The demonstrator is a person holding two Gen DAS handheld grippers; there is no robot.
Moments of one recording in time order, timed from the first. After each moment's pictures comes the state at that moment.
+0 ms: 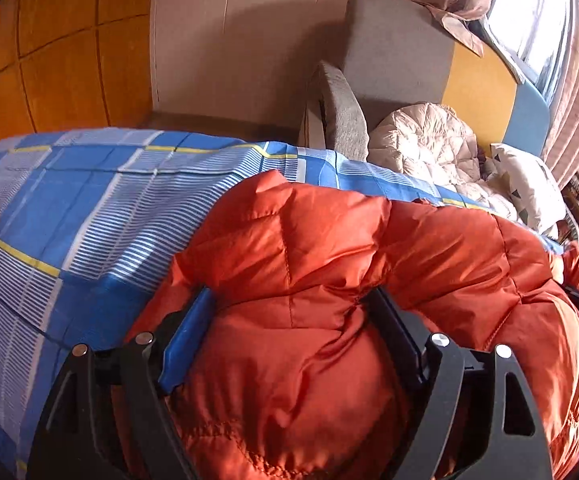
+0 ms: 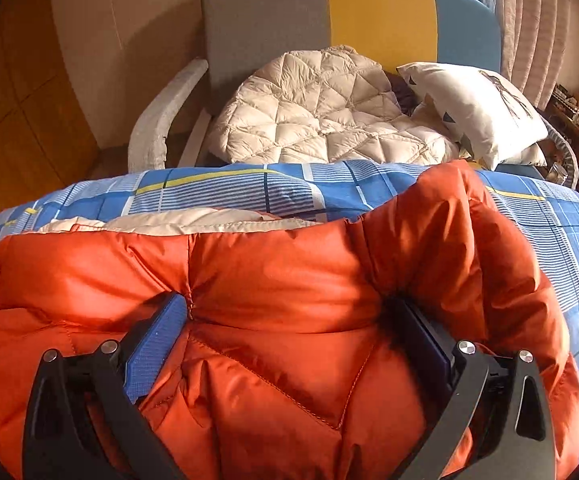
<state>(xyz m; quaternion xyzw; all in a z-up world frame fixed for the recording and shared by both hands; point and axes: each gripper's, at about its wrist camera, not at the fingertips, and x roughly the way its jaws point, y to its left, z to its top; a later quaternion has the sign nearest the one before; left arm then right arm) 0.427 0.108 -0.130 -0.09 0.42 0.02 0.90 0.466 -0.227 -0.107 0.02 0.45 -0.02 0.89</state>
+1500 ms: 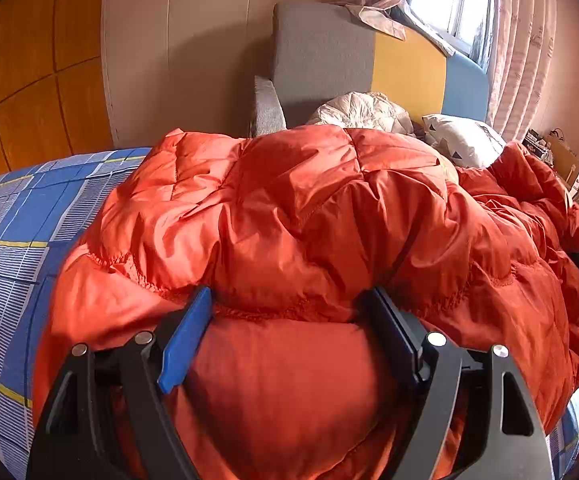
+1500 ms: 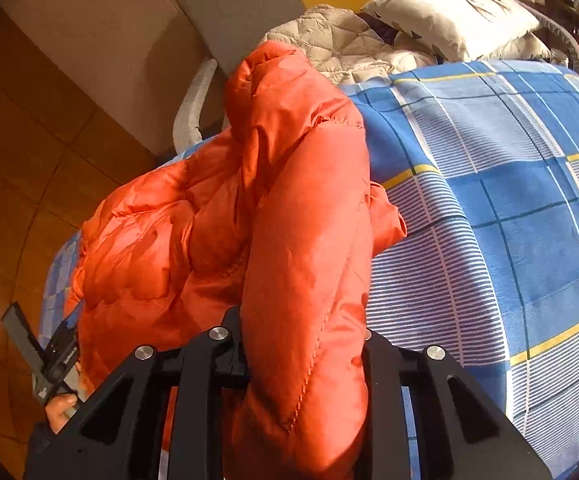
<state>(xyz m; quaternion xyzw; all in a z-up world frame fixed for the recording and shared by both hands) 0.337 0.049 -0.117 -0.04 0.38 -0.06 0.92 0.342 -0.334 -0.069 0.19 0.49 0.08 0.84</state>
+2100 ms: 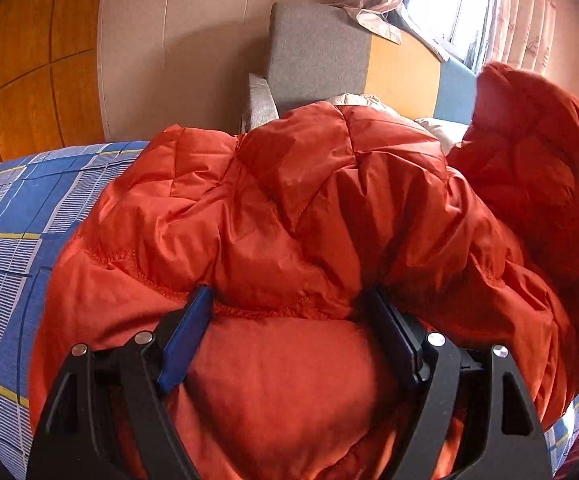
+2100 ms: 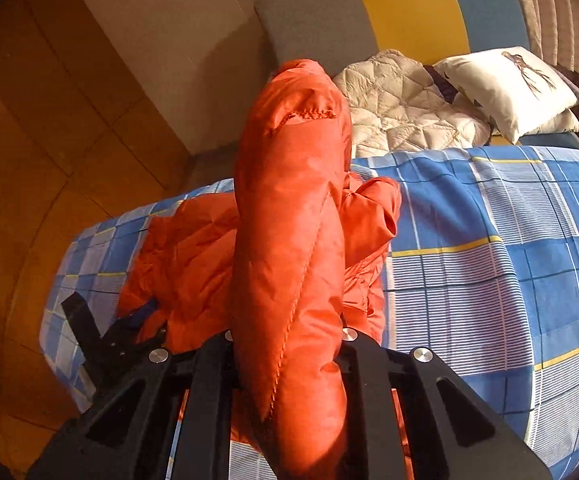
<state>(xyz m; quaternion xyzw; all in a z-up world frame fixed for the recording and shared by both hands) 0.333 0.061 -0.115 -0.06 0.38 -0.08 0.92 0.334 -0.235 0.015 0.13 0.45 0.12 0.87</state>
